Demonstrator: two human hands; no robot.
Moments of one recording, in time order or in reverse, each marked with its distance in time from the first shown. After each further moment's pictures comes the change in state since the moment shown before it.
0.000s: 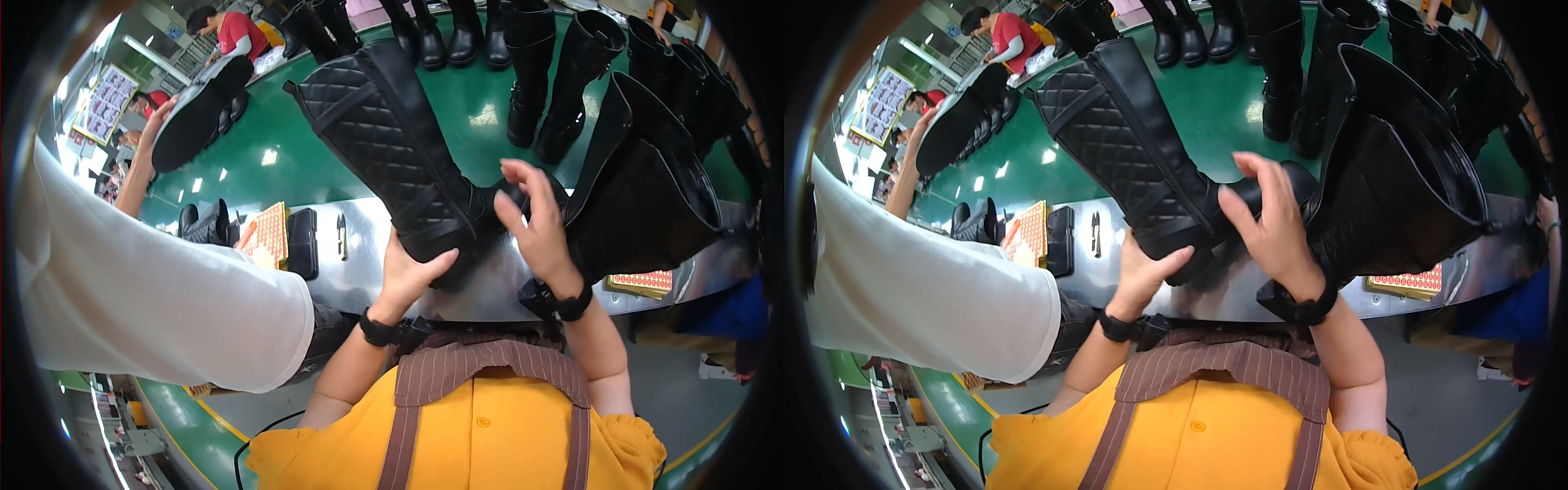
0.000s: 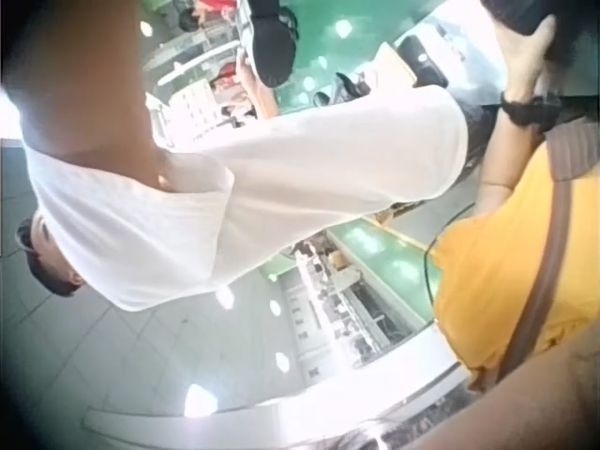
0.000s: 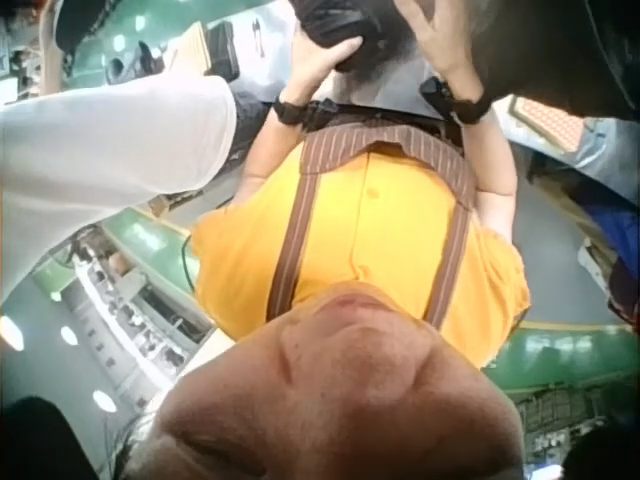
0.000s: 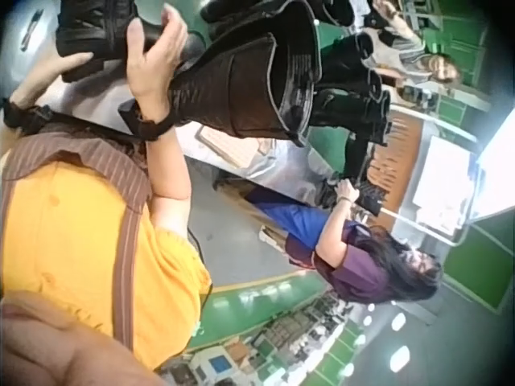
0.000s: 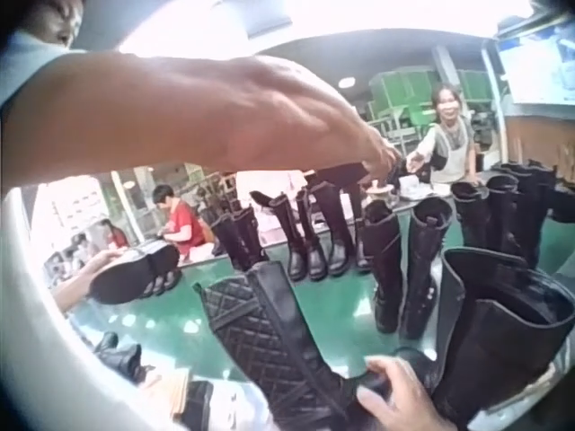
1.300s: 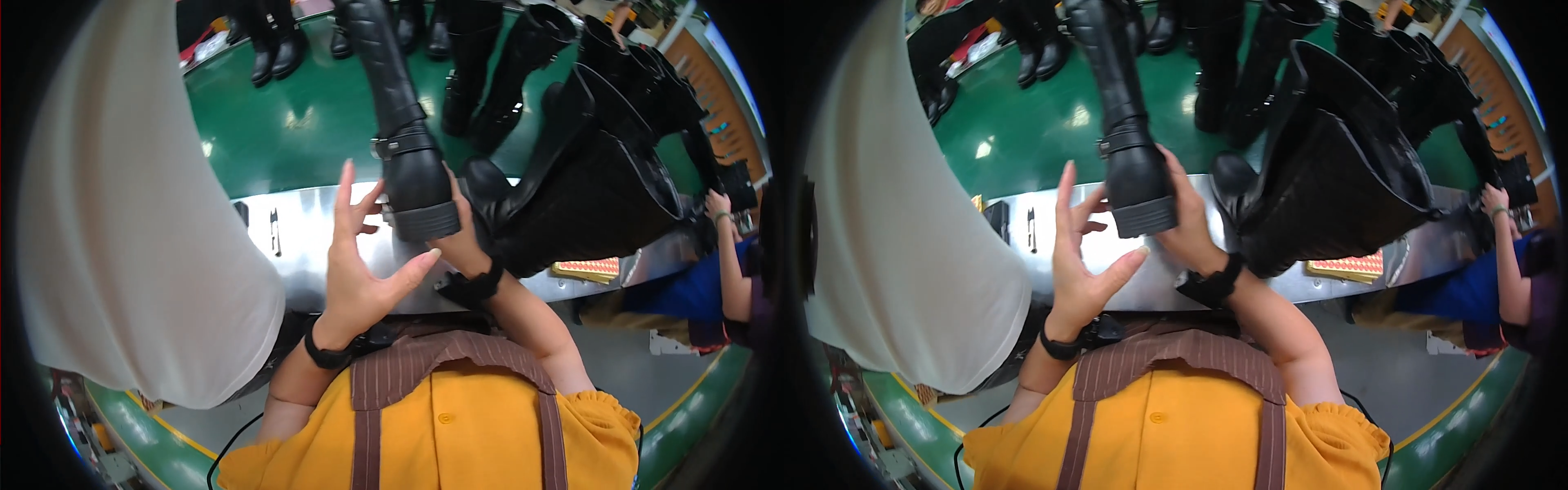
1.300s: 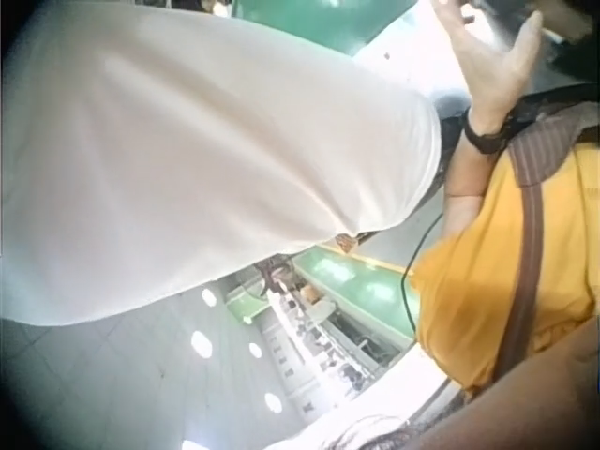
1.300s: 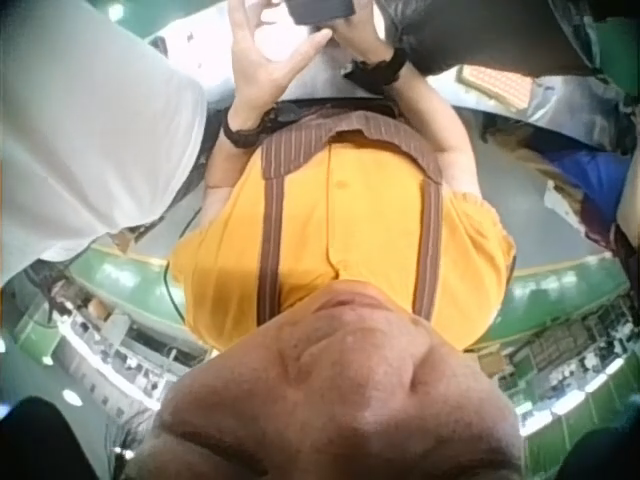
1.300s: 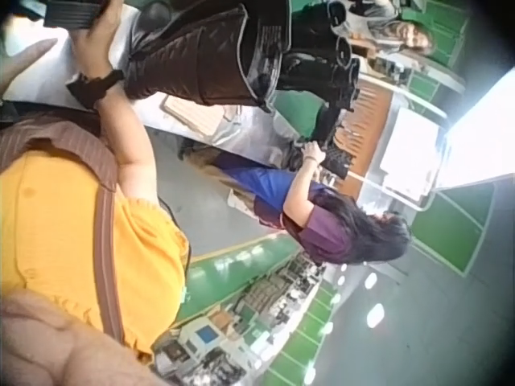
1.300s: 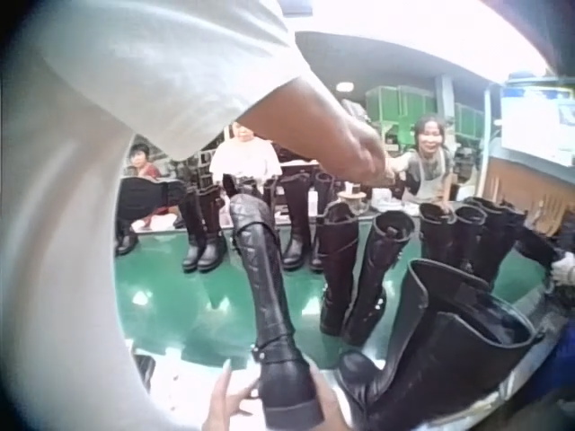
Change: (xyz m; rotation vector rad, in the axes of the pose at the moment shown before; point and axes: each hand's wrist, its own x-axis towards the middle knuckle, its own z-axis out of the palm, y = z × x) left_hand -0.013 0.075 0.023 0.240 -0.052 0.350; right_hand -0.015 0.041 0.048 0.316 -0.029 -0.006
